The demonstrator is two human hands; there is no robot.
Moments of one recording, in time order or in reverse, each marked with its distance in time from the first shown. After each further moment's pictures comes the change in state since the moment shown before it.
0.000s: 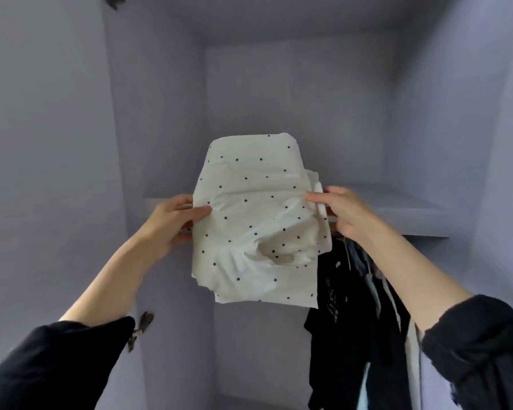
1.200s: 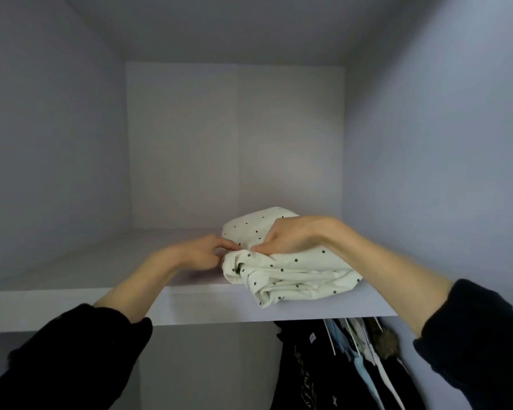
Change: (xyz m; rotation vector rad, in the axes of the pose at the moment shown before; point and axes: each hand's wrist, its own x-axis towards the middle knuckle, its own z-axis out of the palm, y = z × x) left_hand 0.260 -0.026 0.127 1.021 -0.672 0.254; right_hand 0.169 -0.043 -0.003 -1.488 -0.317 0.083
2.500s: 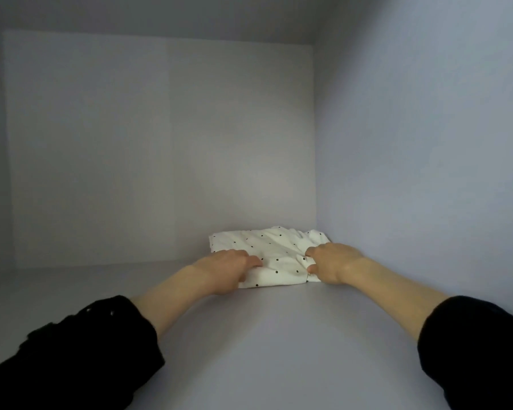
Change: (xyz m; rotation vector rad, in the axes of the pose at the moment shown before) left_hand 0.251 0.060 0.053 0.477 0.001 0.118; right_hand 0.158 0.267 0.026 -0.237 0.185 0.308
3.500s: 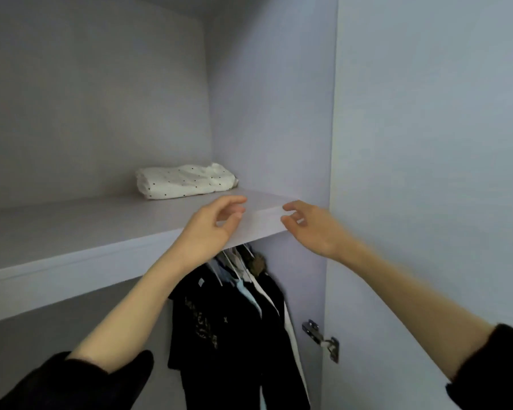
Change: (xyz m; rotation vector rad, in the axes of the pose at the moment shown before) left_hand -0.261 0.119 -0.004 -1.178 0.346 0.426; right_hand -0.372 -0.083 -0.023 0.621 0.348 0.335
